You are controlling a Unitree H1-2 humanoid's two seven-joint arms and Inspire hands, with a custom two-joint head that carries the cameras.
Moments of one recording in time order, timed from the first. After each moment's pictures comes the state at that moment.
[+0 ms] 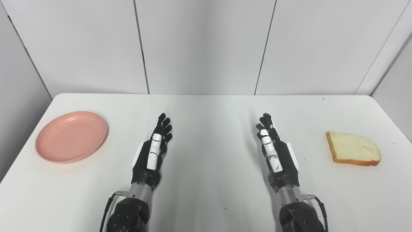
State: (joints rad) left arm -0.22 -0.08 -0.07 0.08 -0.09 0.01 -0.09; right arm -0.15 0.00 -0.01 -0.08 0.10 0.02 0.03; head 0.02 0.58
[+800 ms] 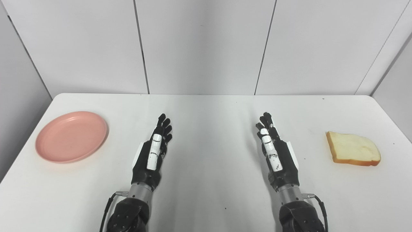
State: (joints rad) left arm -0.22 -0.08 -0.07 0.09 -0.08 0.01 -0.09; right arm -0.16 -0.01 -0.01 -0.08 0.10 0.02 0.03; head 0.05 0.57
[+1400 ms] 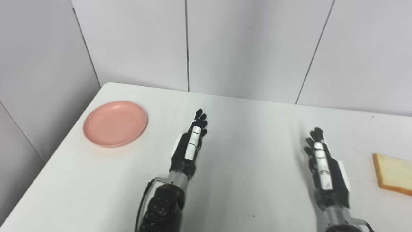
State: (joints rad) left arm -0.31 -0.12 -0.03 0.21 -0.07 -0.07 -0.03; right arm -0.16 -0.07 -0.07 -0.04 0.16 0.00 0.07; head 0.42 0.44
